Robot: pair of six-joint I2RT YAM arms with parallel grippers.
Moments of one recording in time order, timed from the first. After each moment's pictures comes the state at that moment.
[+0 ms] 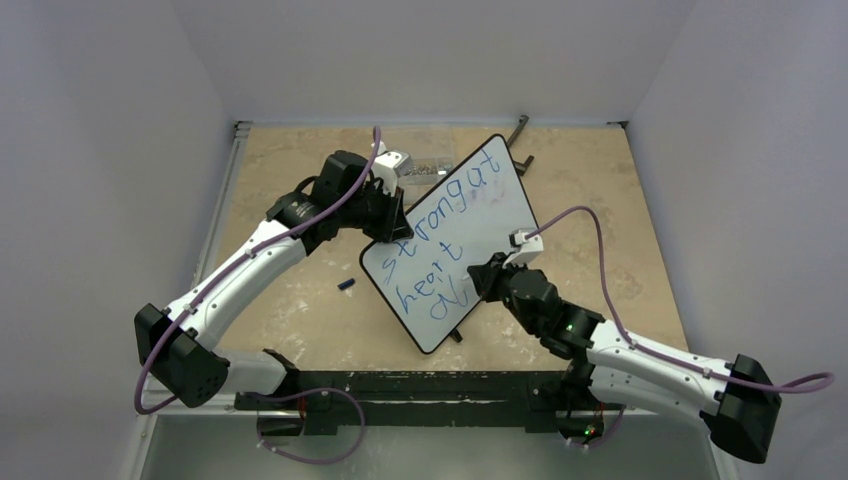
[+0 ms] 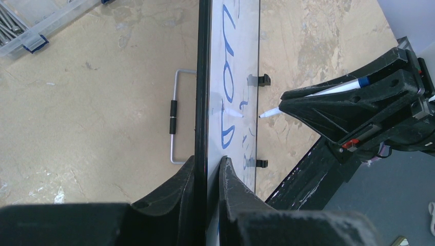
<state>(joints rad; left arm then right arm) -0.60 1.33 1.28 -0.64 0.30 -0.20 0.96 0.82 0.42 0.08 0.49 0.61</state>
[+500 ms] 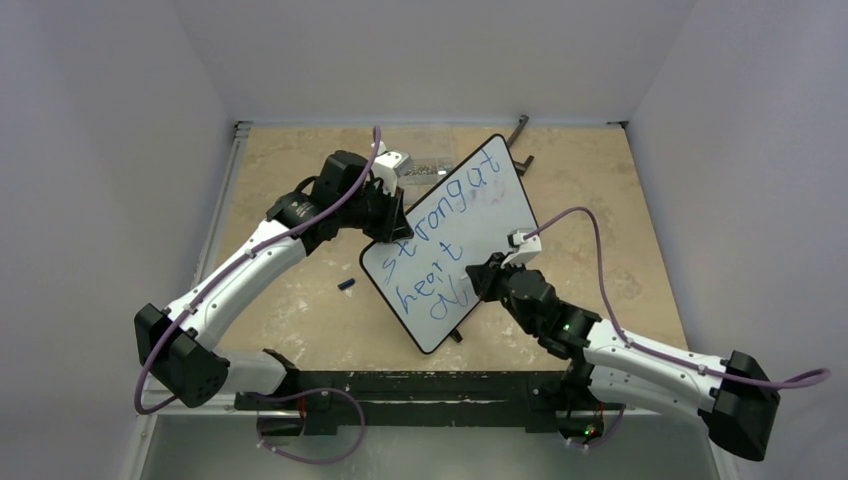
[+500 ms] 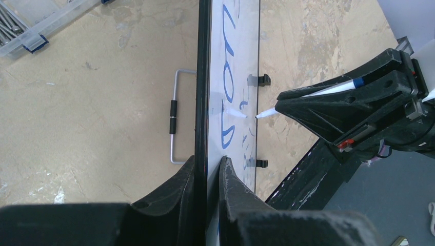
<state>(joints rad) -0.60 1.33 1.28 -0.64 0.30 -0.20 0.96 0.83 0.40 0.12 0.49 0.61</state>
